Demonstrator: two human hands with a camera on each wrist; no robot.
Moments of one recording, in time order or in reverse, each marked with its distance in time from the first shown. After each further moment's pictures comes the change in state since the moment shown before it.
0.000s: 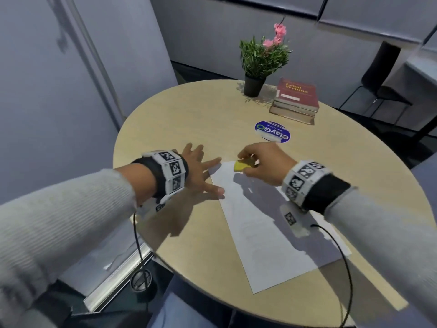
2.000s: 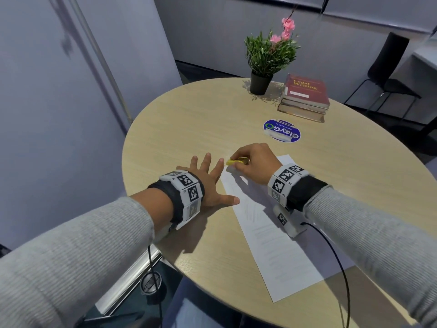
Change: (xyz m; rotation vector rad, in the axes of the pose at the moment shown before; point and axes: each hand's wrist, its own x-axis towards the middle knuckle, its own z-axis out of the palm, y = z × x) left_hand 0.015 0.001 0.029 -0.134 0.004 -0.031; right_hand 0.045 -0.008 0.045 0.154 0.107 0.007
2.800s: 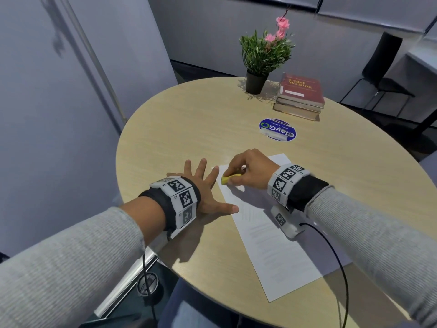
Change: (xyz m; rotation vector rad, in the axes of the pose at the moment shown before) left_hand -0.007 0.001 0.009 -0.020 -0.044 -0.015; right_hand -0.010 0.003 -0.005 0.084 -0.225 -0.057
